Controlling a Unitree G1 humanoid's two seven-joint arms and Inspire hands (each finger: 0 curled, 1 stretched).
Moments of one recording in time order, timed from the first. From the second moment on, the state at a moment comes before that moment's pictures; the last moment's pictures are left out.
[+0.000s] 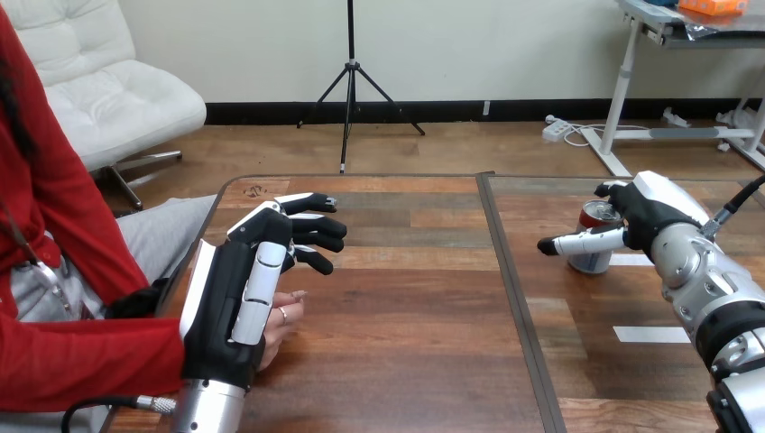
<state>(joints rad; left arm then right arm) 0.04 0.04 0.02 0.28 -0.03 -0.67 -0.16 -0.91 -0.43 0.26 1.35 -0.51 0.01 -0.02</state>
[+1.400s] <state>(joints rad) 0.04 0.06 0.02 0.28 -0.03 -0.67 -0.16 -0.92 -0.44 0.30 1.35 -0.53 0.01 -0.01</state>
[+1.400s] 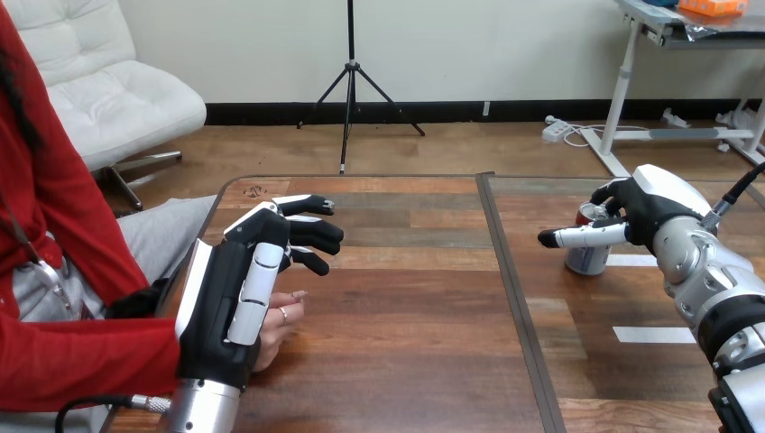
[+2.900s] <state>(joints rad) 0.04 0.06 0.02 0.28 -0.03 -0.67 -0.16 -0.93 -0.44 0.30 1.34 -0.52 -0.05 -0.05</state>
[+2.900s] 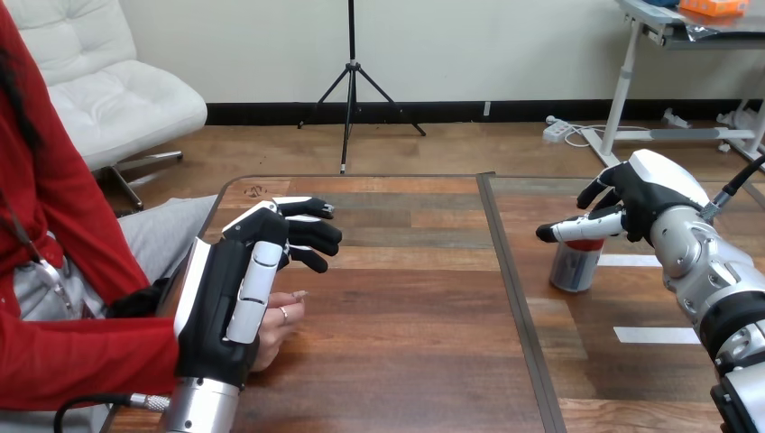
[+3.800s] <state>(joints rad) 0.04 0.06 0.02 0.28 -0.03 -0.67 -0.15 -0.93 -0.44 0.29 1.34 -0.51 -0.06 -0.05</state>
